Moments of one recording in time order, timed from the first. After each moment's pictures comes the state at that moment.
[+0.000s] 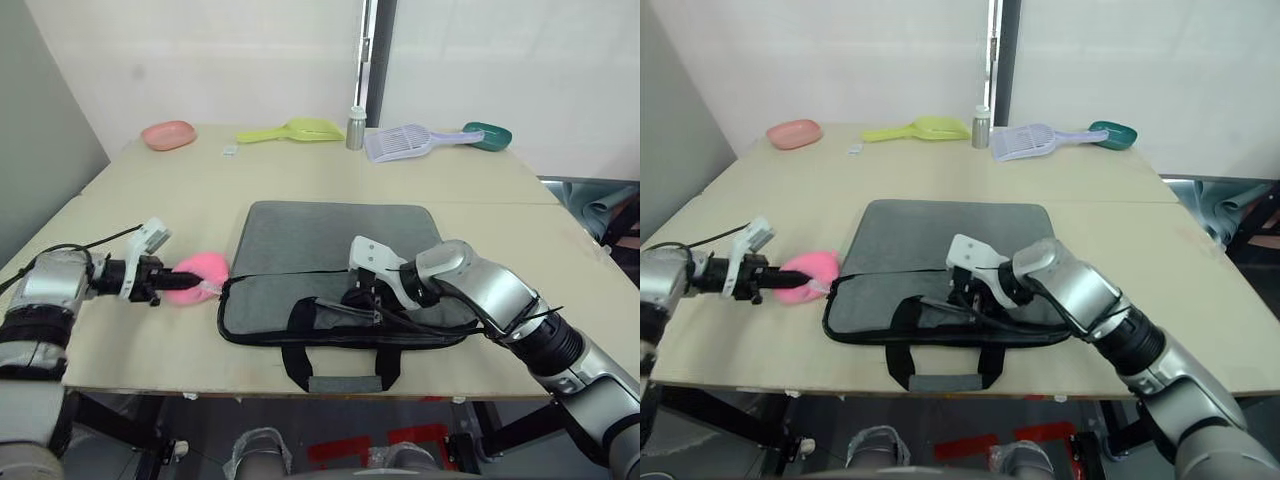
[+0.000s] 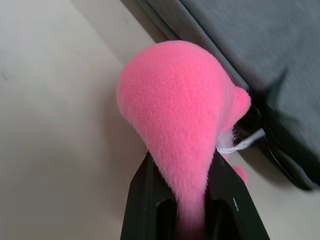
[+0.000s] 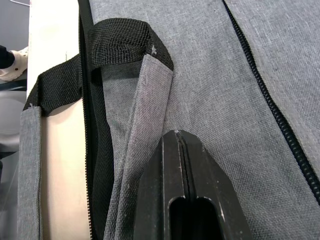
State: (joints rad) left arm -0.45 1.00 0.00 0.48 -0.23 0.58 -1.43; right arm -0.66 -0.59 0.52 -0.29 0.24 0.95 0.94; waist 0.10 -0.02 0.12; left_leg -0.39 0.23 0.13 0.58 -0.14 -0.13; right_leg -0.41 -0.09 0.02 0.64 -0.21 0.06
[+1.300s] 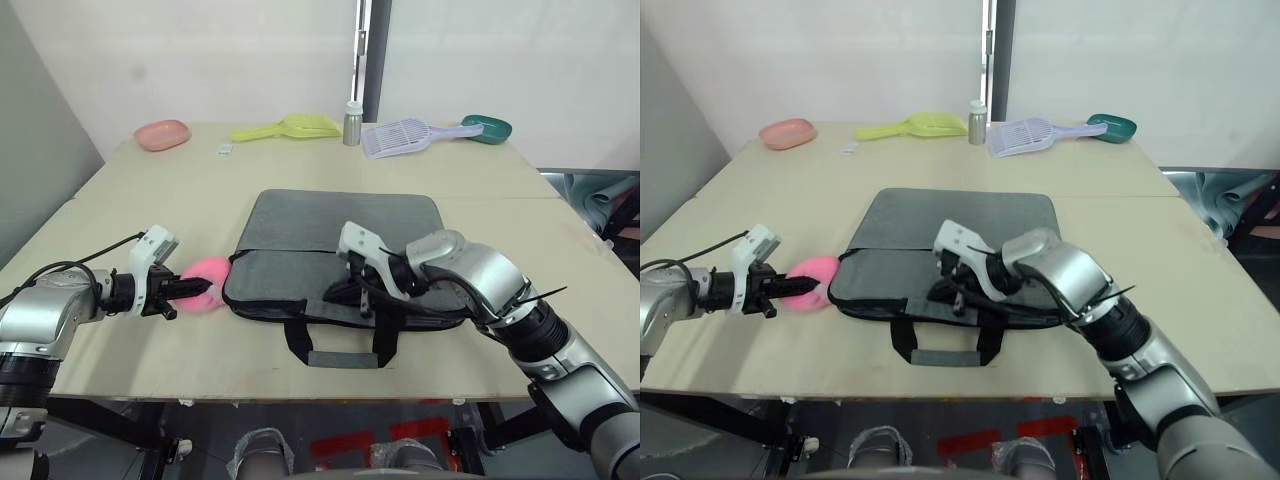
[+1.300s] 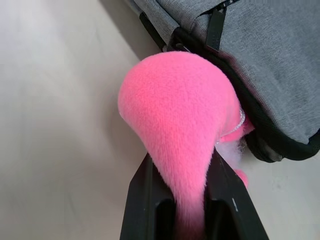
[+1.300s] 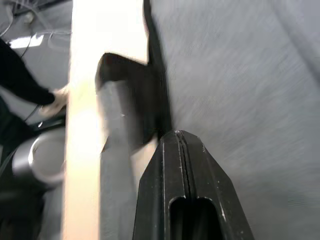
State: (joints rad) left arm -0.28 0.91 0.16 0.09 -0.46 0.84 -1.06; right arm -0.76 -0.45 0.41 -0.24 0.36 1.06 0.92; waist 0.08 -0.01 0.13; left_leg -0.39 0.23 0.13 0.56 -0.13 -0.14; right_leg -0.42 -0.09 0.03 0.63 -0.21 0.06
